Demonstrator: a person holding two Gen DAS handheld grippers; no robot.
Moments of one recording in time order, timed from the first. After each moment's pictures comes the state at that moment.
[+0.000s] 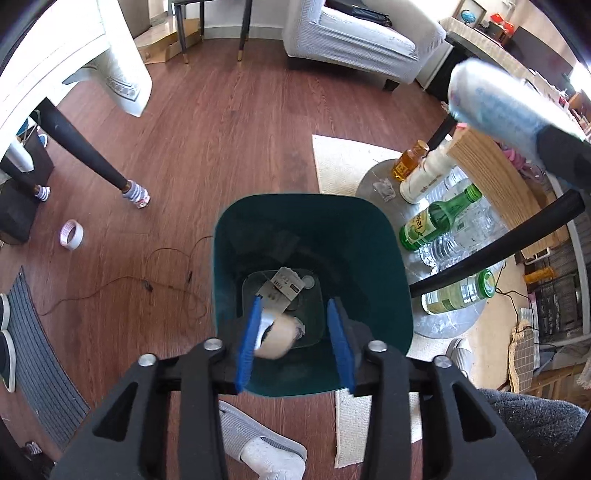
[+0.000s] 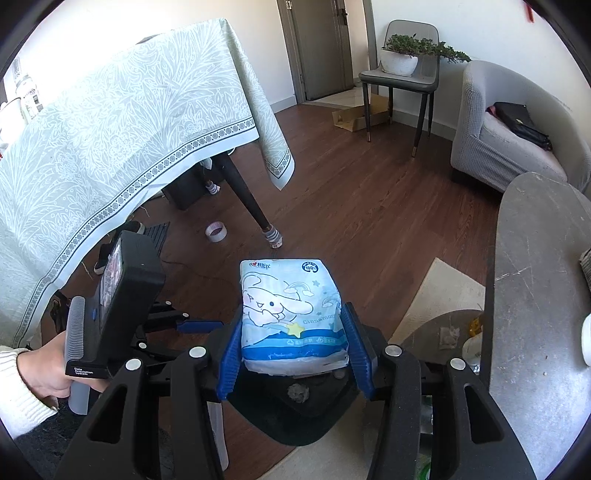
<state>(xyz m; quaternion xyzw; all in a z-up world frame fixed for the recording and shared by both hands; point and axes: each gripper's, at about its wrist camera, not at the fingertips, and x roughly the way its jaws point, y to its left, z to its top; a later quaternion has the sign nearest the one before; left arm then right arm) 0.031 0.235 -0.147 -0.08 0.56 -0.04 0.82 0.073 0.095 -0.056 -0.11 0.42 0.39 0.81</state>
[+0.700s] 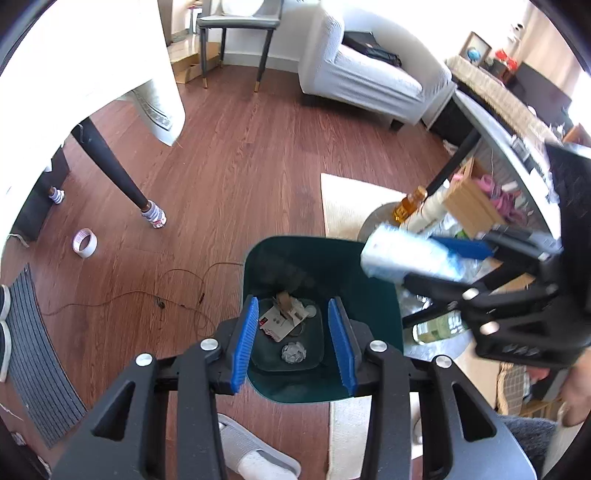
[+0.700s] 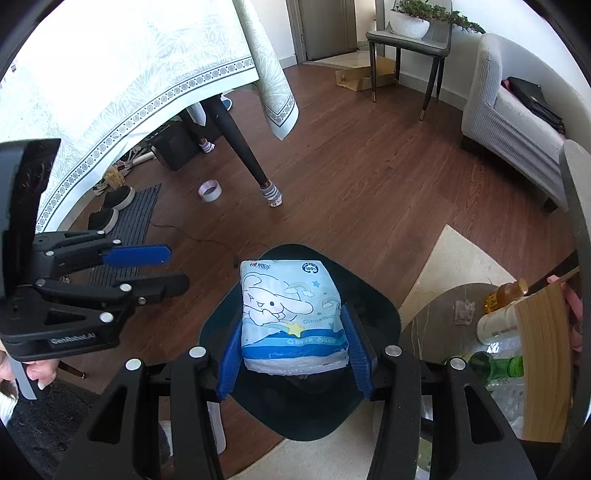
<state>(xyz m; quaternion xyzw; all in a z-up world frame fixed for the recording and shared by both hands) 0.016 0.269 -0.095 -0.12 0.50 -0.02 0.86 0.075 0.133 -0.108 -0.15 0.48 0.37 0.78</state>
